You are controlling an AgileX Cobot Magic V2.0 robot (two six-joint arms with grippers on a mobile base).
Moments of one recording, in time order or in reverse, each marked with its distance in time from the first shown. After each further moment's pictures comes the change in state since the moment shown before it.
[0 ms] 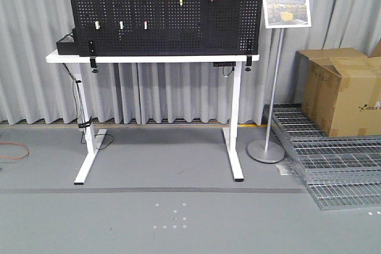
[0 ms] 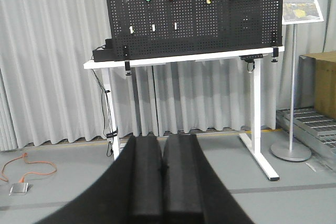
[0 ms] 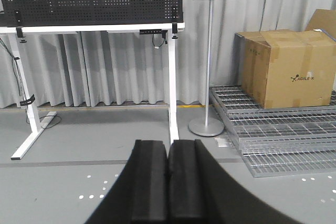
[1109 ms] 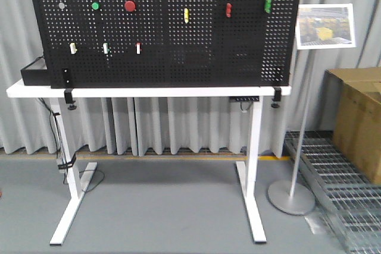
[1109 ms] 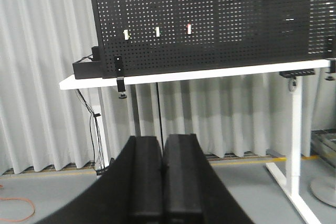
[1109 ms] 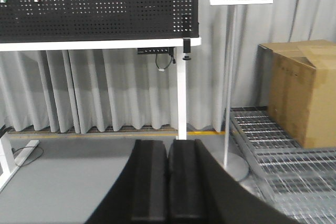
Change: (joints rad) left arm 0.000 0.000 0.000 0.000 0.000 0.000; right arm 0.000 0.000 0.000 0.000 0.000 0.000
